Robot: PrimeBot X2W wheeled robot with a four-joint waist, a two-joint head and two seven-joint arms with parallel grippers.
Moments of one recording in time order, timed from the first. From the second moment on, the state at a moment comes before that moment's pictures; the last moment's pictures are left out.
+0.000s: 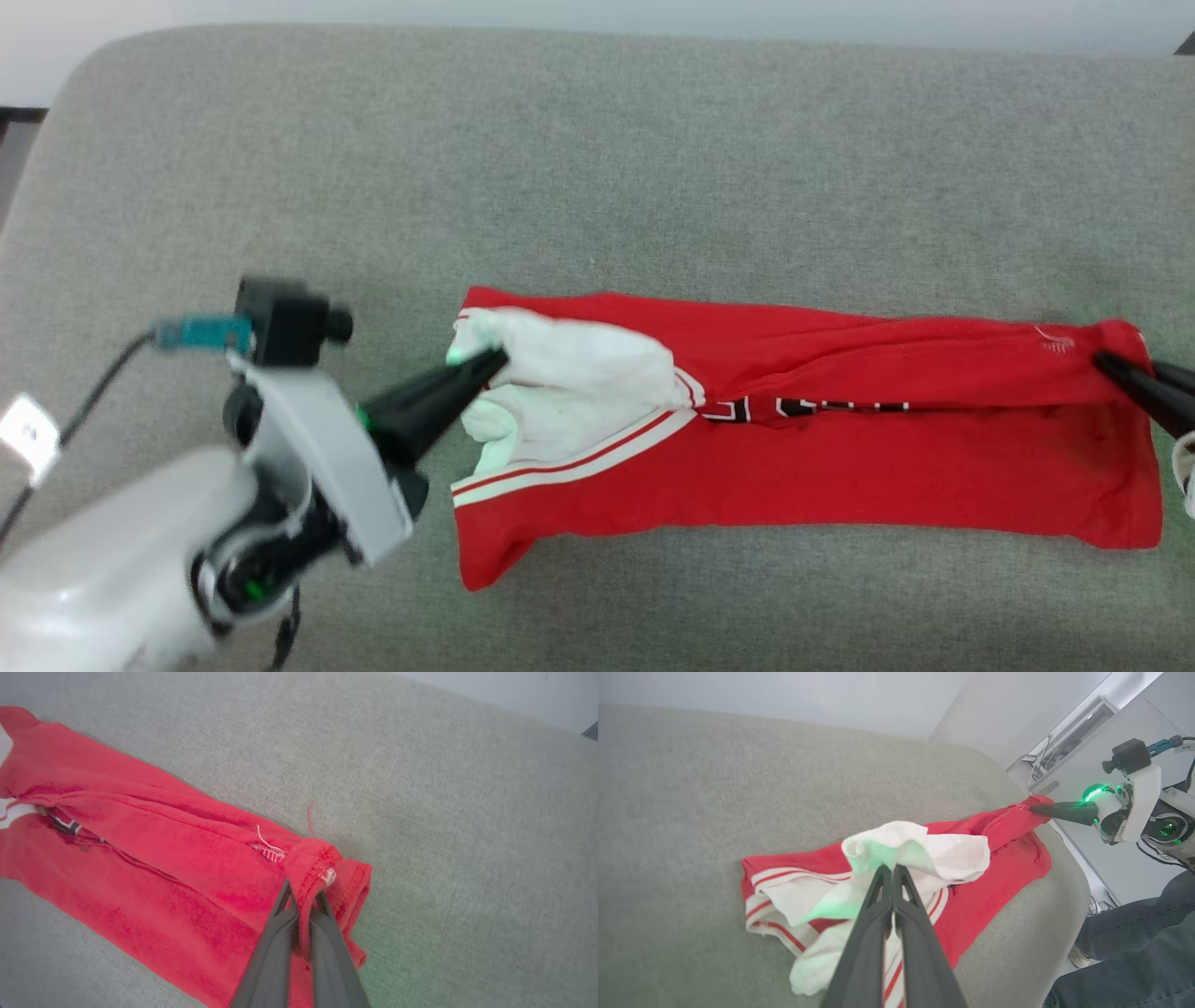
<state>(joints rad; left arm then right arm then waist) -0.88 0.84 -1.15 0.06 -1.43 -0.13 -0.08 -0.50 -0.91 0.52 0.10 0.98 0.13 0.38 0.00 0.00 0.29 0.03</state>
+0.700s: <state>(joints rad) -0.71 0.75 -1.20 0.18 -1.45 -0.12 -0.21 -0.33 -0.78 0.34 0.12 0.82 0.13 0.38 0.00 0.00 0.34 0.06</state>
